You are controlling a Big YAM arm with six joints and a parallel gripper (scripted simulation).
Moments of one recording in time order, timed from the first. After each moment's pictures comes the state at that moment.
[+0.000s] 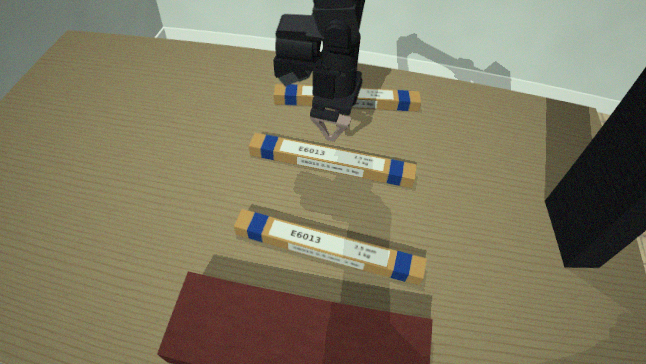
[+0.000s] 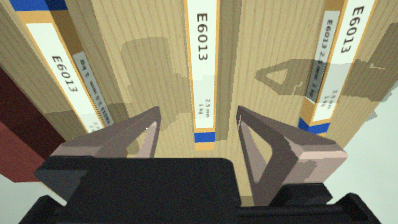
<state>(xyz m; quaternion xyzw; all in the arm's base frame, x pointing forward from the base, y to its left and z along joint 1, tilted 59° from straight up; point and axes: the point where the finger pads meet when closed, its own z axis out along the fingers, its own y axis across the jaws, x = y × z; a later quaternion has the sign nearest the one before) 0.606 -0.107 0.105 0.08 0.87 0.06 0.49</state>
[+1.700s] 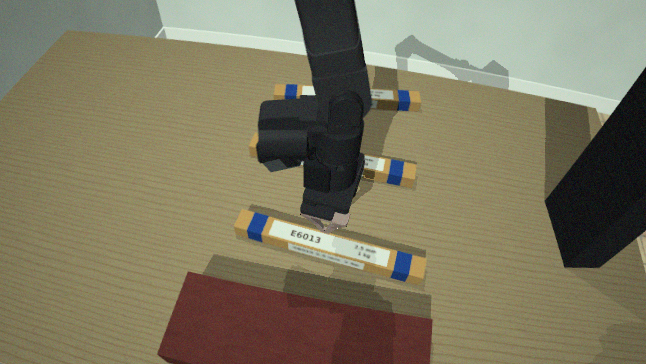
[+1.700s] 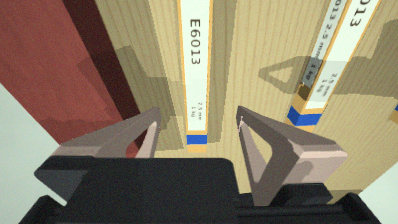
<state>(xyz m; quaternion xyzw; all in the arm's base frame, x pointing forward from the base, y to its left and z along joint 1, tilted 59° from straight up) 0.598 0.084 0.107 0.09 0.87 0.07 0.49</state>
